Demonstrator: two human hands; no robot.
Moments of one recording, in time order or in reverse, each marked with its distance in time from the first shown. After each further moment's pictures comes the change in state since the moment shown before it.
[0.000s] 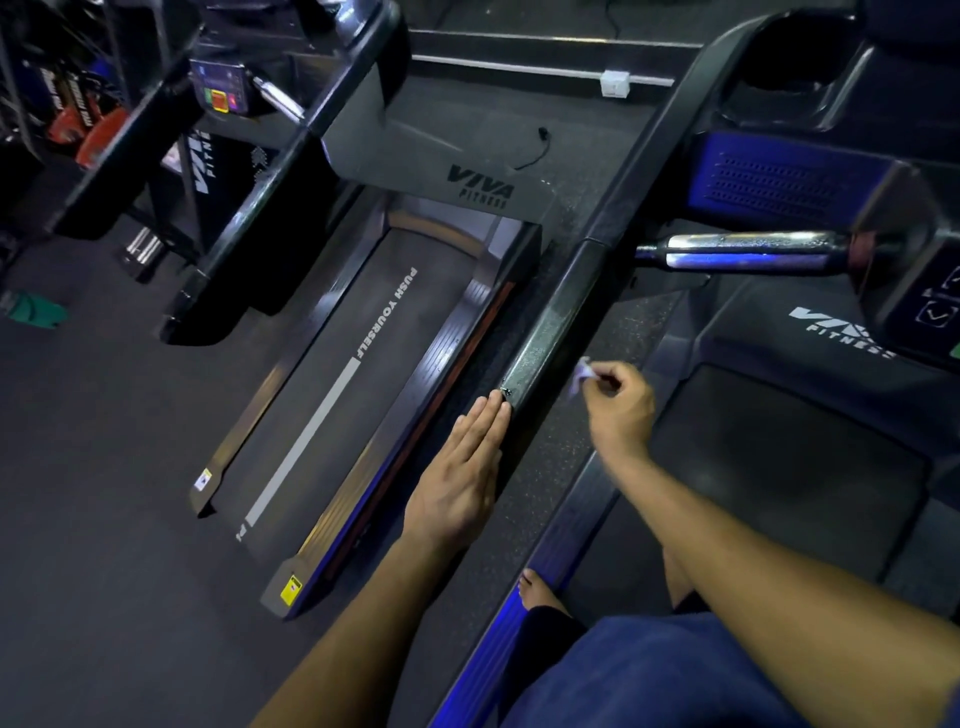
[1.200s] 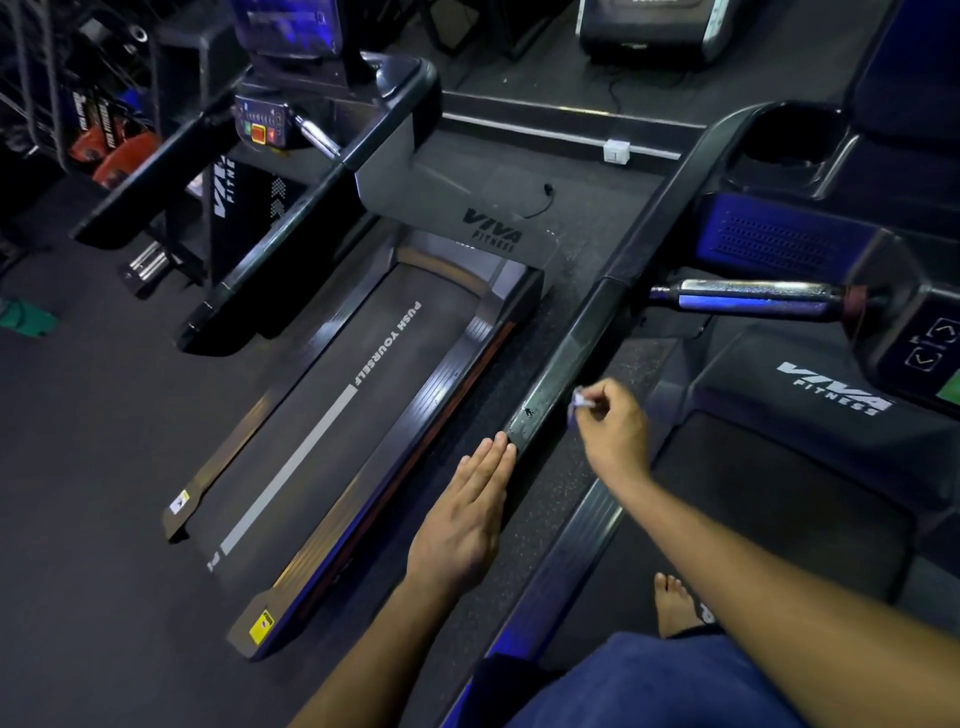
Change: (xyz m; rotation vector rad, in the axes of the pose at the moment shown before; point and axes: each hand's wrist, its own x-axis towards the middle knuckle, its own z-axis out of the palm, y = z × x) left_hand -0.036 -0.006 0.003 -0.034 0.068 -0.005; right_hand -0.005 -0.027 0.010 -0.185 -0.122 -0.120
